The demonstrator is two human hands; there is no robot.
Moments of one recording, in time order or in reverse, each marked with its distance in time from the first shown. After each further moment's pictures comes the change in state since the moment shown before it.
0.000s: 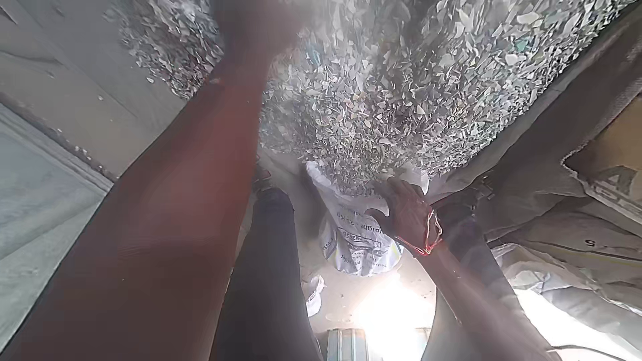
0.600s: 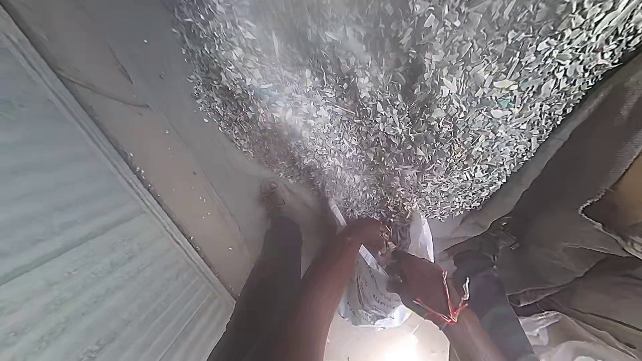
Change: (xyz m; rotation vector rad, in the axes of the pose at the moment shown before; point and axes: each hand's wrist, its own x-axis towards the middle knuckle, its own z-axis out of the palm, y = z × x) left_hand -0.263 0.083 0.212 -0.278 -1.271 0.203; right_hand -0.029 0.007 -0.023 0.100 -0.657 0.008
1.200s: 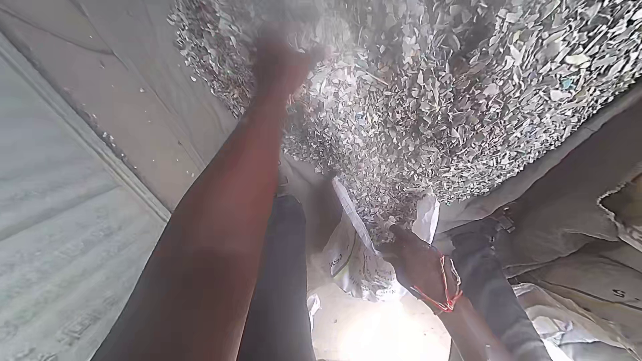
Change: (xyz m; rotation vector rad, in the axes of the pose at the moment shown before) left_hand -0.161 -0.091 -0.298 -0.116 1.268 -0.217; right_hand 0.025 -0.042 0.038 0.007 0.405 -0.108
